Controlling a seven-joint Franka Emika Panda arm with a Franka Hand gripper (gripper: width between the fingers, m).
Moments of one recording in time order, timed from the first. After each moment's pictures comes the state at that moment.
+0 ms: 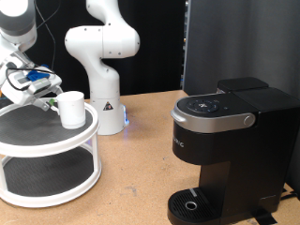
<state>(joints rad) -0.19 -0.55 -0.94 -2.81 0.47 2.02 -1.62</state>
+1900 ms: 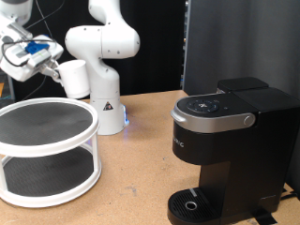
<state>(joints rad) -0.27 -0.68 -0.79 -2.72 0.43 1.78 -1.25</state>
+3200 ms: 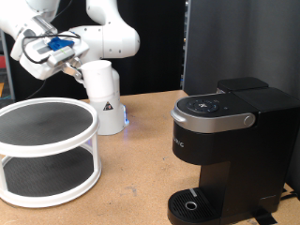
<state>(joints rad) -0.16 -0.72 -0.57 -2.79 0.66 2.06 -1.09</state>
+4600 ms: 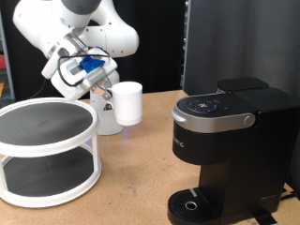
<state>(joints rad) 0.03 -0.60 -0.47 -2.82 0.84 2.32 -1.09</state>
